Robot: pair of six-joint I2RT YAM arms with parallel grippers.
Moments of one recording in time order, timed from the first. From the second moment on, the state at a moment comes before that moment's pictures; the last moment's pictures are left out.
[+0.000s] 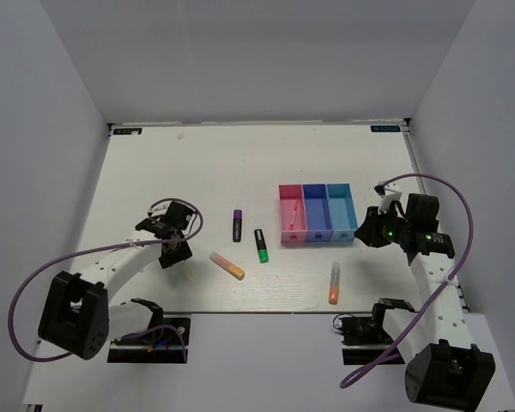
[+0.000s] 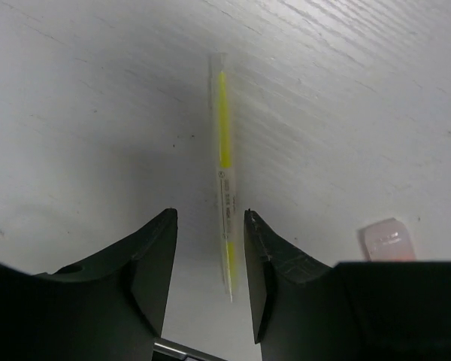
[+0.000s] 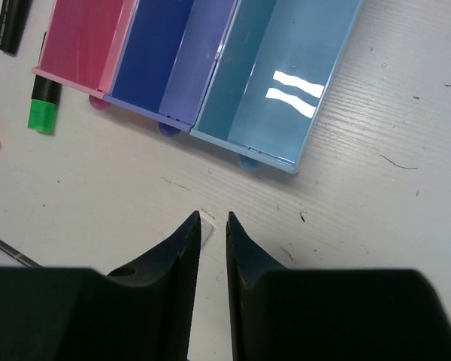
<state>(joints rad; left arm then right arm) -0.40 1.19 0.65 -0.76 -0.33 -0.80 -0.11 0.86 0.68 -0.67 -0.58 -0.21</state>
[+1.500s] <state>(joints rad) -0.80 2.11 1.97 -0.59 -0.14 -0.65 -0.11 0.86 0.68 -0.66 -0.56 -0.21</state>
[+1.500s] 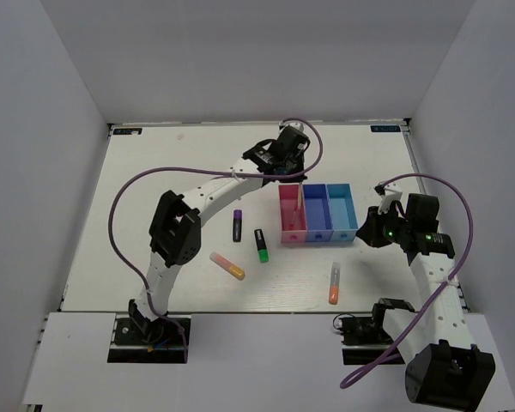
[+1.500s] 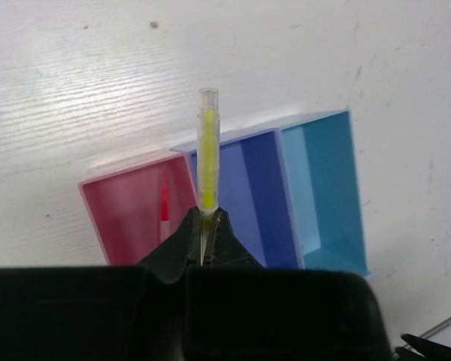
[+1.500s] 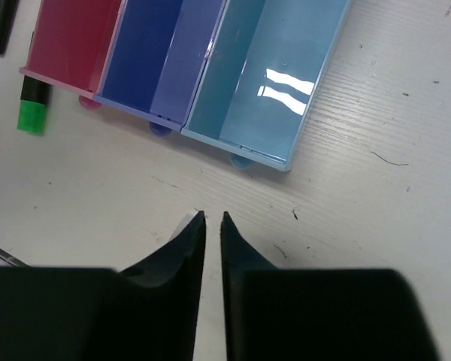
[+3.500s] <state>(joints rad) -0.78 1.71 1.03 -0.91 -0.24 -1.41 -0.11 0.86 0.68 -0.66 -0.55 -0.21</state>
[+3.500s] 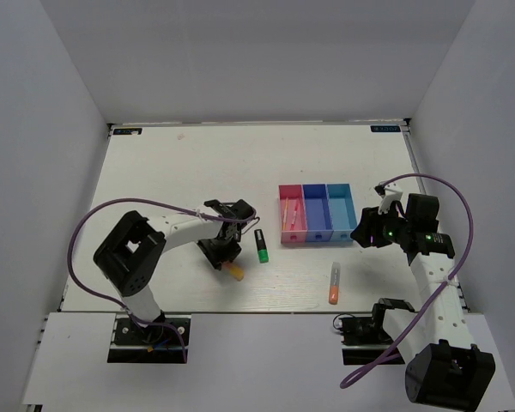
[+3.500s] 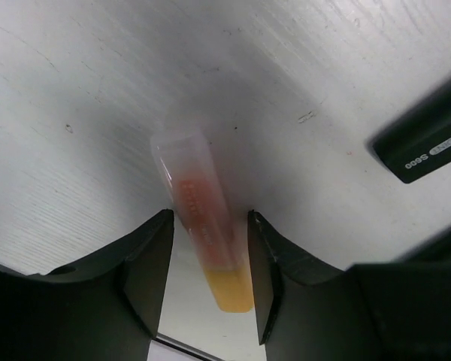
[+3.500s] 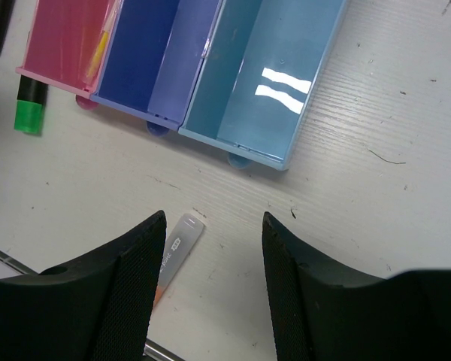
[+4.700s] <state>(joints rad) -0.96 2.13 1.91 -0.64 -0.28 -0.70 -0.11 0.86 0.68 -0.66 -0.56 -0.21</state>
